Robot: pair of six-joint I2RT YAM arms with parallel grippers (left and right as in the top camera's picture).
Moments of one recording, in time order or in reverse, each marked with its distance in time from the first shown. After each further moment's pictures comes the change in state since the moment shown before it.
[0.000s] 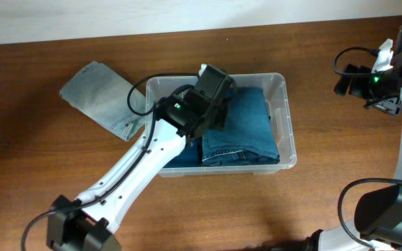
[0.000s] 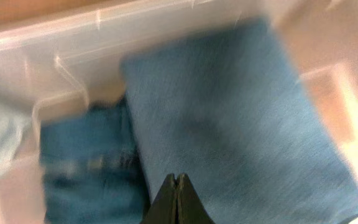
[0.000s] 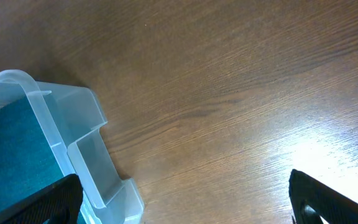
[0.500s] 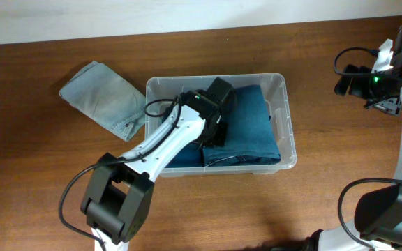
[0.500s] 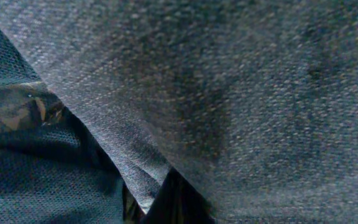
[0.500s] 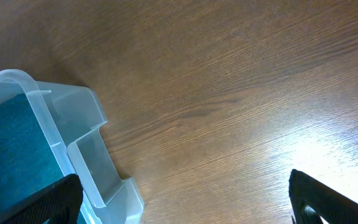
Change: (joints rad) left arm 0.024 0.259 0.023 -0.144 0.193 -0.009; right arm 0.000 0.000 0.000 -0.003 0.000 0.000
